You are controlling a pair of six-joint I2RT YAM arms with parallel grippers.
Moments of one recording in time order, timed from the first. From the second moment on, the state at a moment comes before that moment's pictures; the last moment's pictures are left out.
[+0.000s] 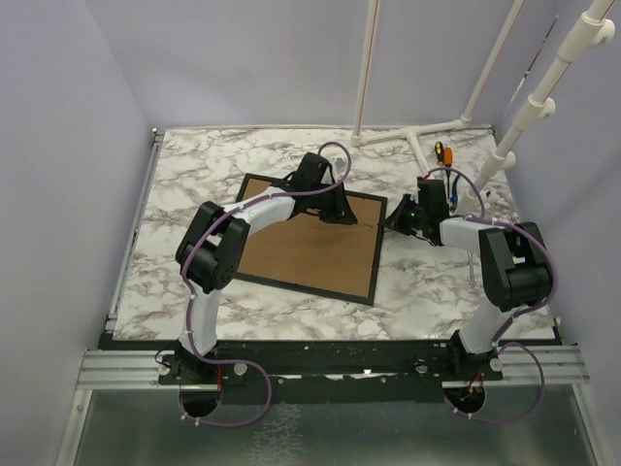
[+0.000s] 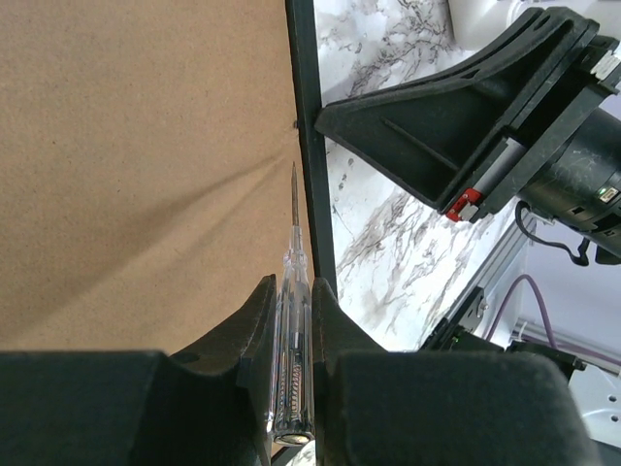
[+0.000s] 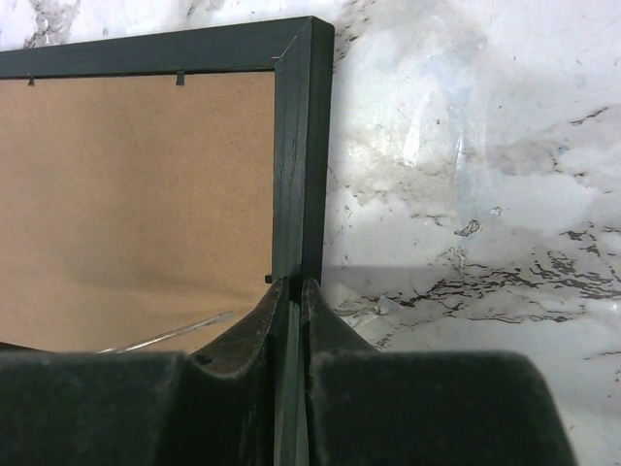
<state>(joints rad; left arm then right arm) -0.59 2.03 1.45 -0.16 0.54 -0.67 0.18 1.72 0.82 0.14 -0.23 0.60</state>
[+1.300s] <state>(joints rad) -0.58 2.13 1.55 -0.16 0.59 -0.73 0.18 1.73 0.82 0.17 -0.26 0.58</state>
